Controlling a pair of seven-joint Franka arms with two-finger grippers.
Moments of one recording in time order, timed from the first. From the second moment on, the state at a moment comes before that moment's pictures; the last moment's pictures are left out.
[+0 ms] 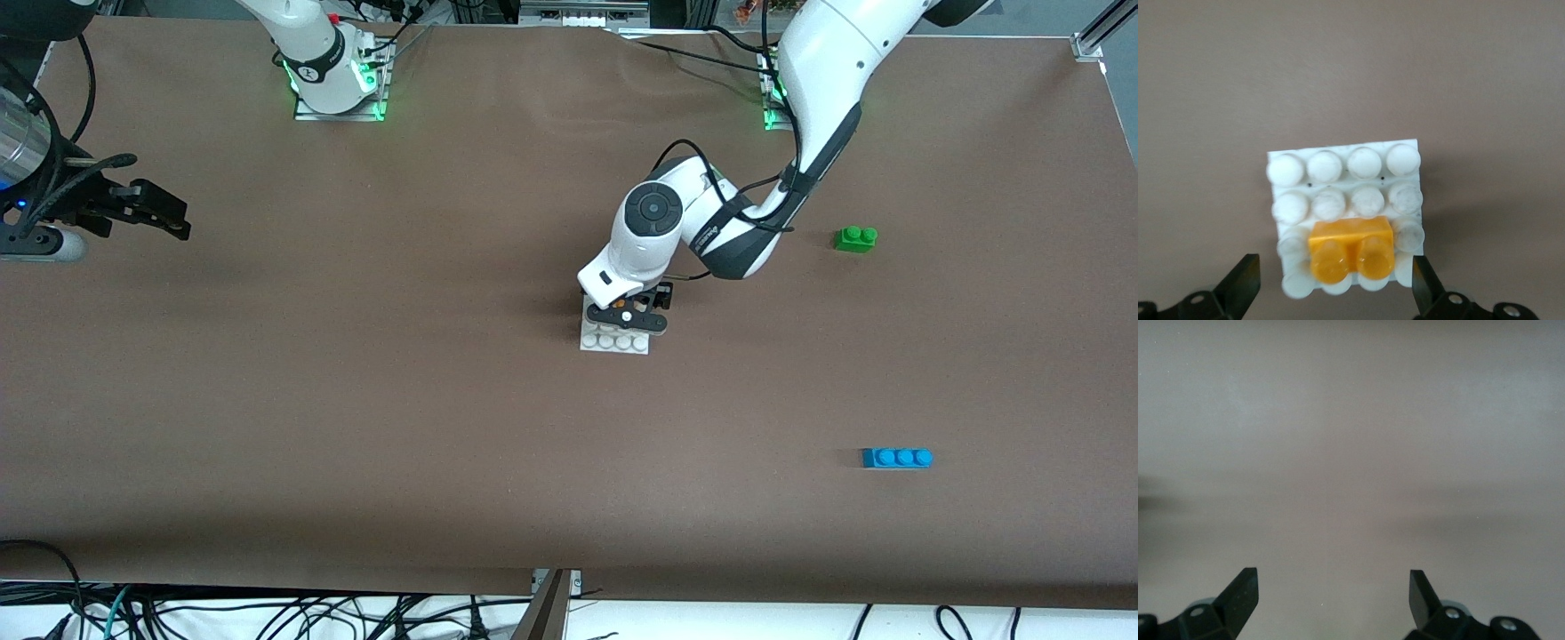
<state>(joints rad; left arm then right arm) -0.27 0.62 -0.45 -1.70 0.28 2.25 -0.72 0.08 0.09 -0.01 -1.50 -0.01 1.55 0.09</state>
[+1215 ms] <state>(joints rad) 0.00 0.36 -0.29 -1.37 0.12 1.67 -0.36 0.09 0.09 0.00 -1.50 -0.01 1.58 0.09</state>
